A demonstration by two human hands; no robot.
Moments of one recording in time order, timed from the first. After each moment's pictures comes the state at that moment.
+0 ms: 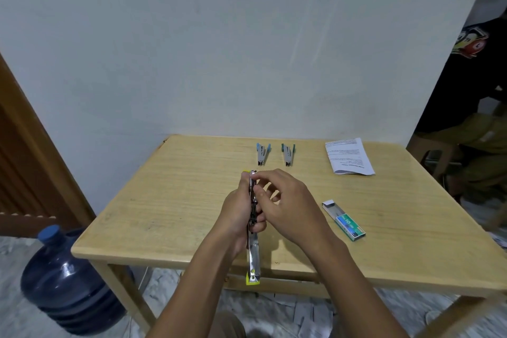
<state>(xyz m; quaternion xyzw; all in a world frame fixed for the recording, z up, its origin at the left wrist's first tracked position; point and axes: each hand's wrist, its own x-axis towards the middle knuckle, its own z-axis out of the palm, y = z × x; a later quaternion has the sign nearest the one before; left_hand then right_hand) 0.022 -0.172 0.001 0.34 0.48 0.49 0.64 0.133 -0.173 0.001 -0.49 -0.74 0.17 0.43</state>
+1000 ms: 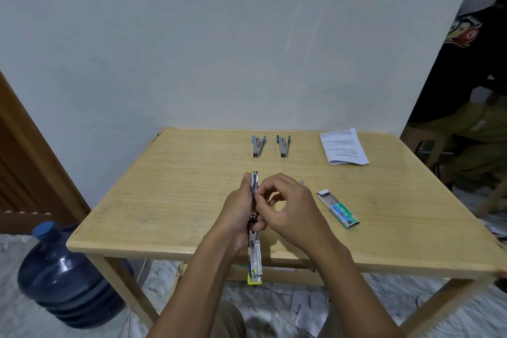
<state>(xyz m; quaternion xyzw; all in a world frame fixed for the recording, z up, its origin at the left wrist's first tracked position) 0.029 -0.175 -0.009 0.30 0.50 0.46 0.67 0.144 -0.189 -0.016 -0.45 -0.73 0.20 0.47</state>
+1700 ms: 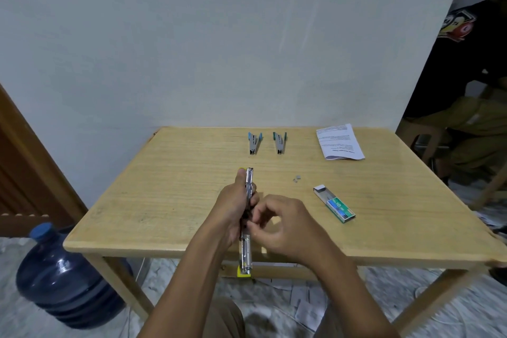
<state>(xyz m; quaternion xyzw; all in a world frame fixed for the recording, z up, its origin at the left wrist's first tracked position) 0.025 -0.168 -0.015 0.39 0.53 0.44 0.61 0.152 -0.208 -0.030 -0.42 -0.76 0.28 0.41</state>
